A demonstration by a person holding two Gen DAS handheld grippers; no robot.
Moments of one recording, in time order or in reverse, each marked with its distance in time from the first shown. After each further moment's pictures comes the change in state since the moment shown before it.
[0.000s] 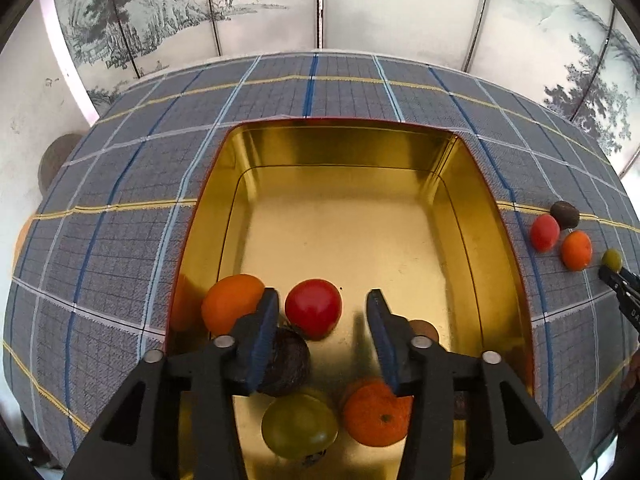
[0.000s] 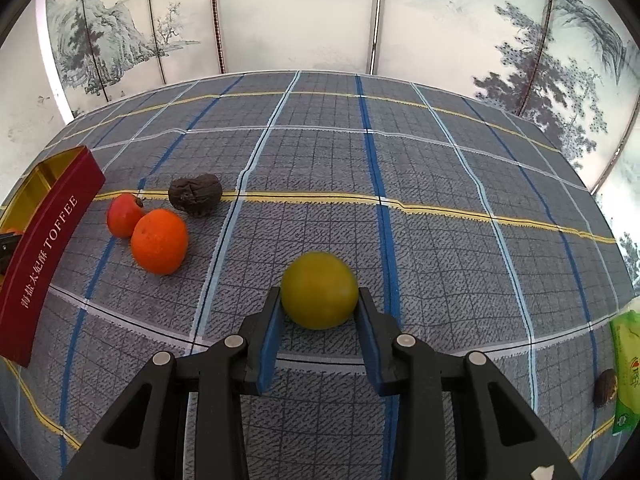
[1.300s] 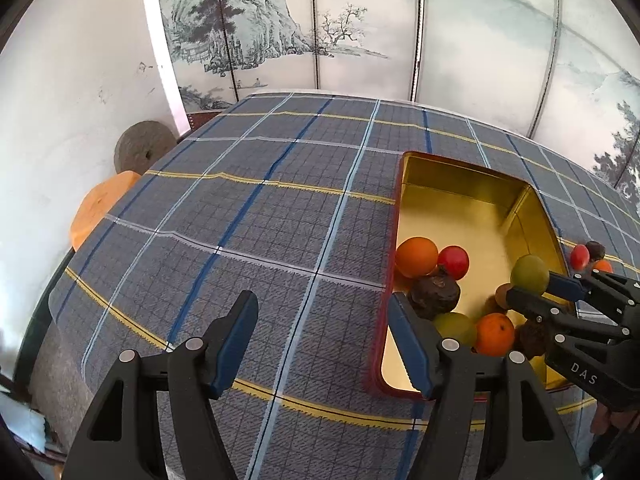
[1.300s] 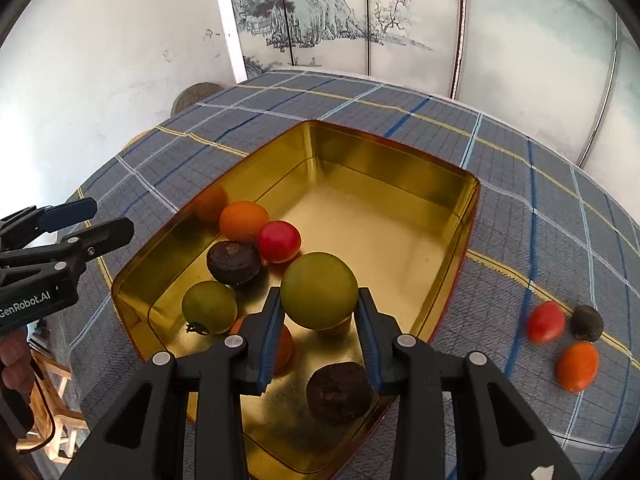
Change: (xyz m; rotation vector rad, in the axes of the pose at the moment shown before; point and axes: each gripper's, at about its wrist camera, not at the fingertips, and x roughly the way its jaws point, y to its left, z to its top) left arm -0.082 0.086 -0.071 -0.204 -0.167 0.190; right arm -0.031 0.273 0.012 -0.413 -0.001 0.427
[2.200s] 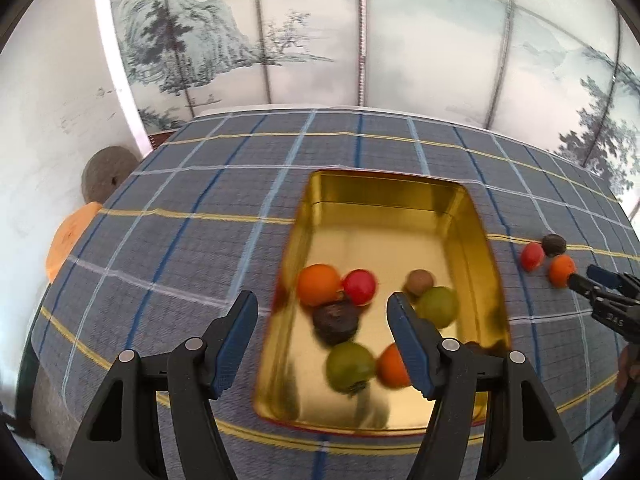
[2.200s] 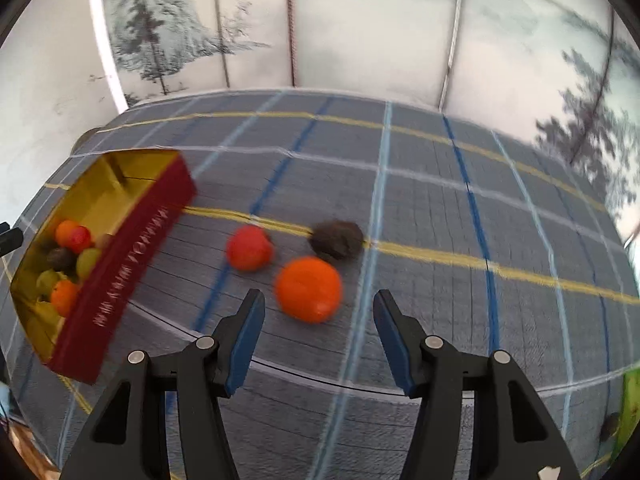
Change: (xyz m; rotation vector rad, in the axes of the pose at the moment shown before) left arm -0.007 -0.078 0.025 0.118 -0.011 -0.097; right arm -0.065 -0.177 -0.066 0.286 -0.019 -0.290
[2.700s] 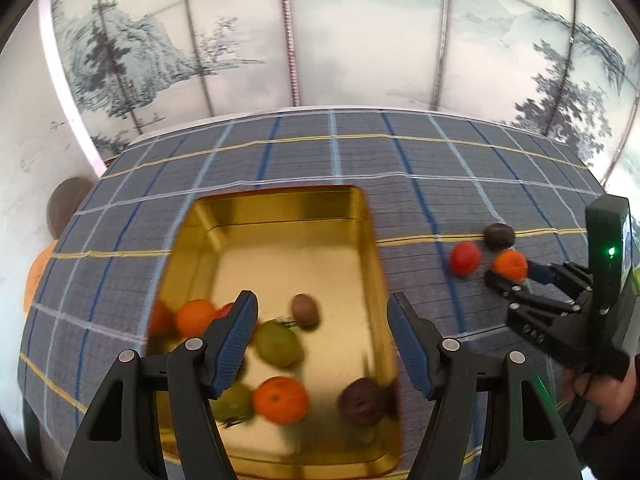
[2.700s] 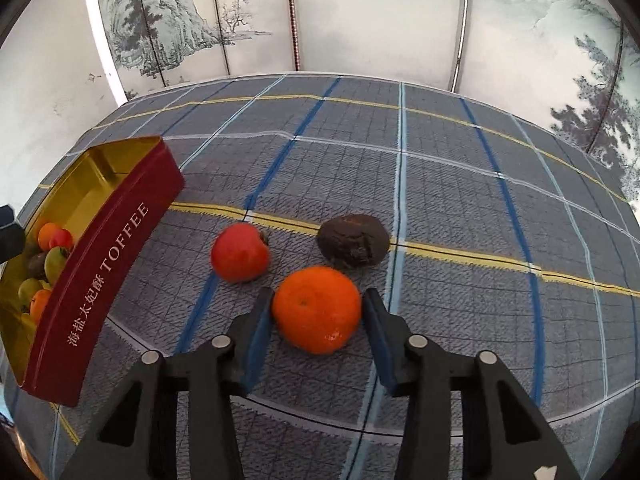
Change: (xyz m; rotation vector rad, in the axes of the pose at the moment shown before) left arm 0.016 -0.097 0.021 0.133 0.023 -0.102; right arm 0.037 0.010 0.000 -0.007 0.011 0.024
